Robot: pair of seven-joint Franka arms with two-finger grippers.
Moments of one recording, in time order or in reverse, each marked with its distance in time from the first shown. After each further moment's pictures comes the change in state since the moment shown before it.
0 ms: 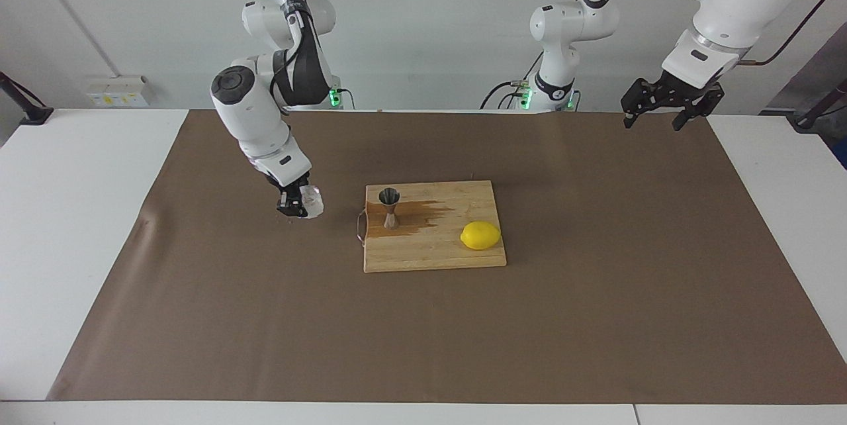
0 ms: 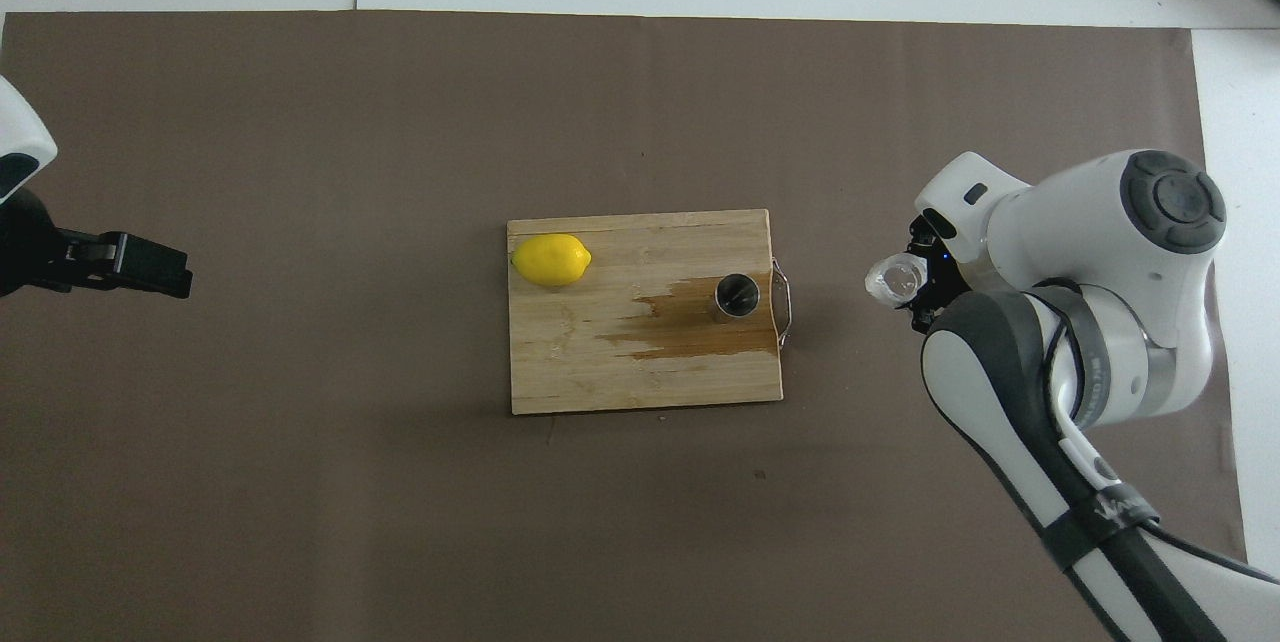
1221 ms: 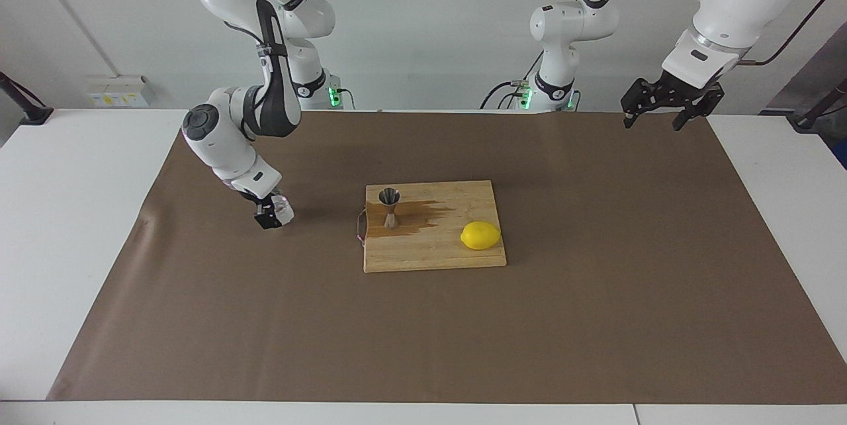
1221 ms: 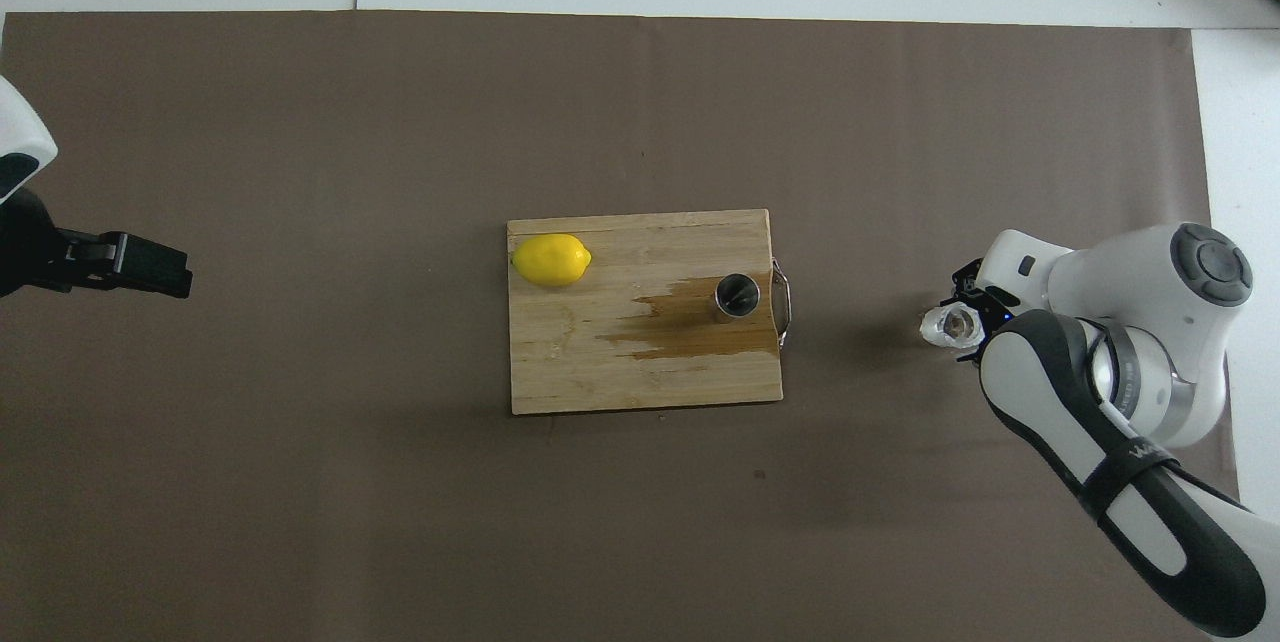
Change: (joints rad) left arm 0.000 0.000 0.000 0.000 0.000 0.000 0.000; right arm -0.186 0.052 -0.016 -0.216 0.073 0.176 -0.513
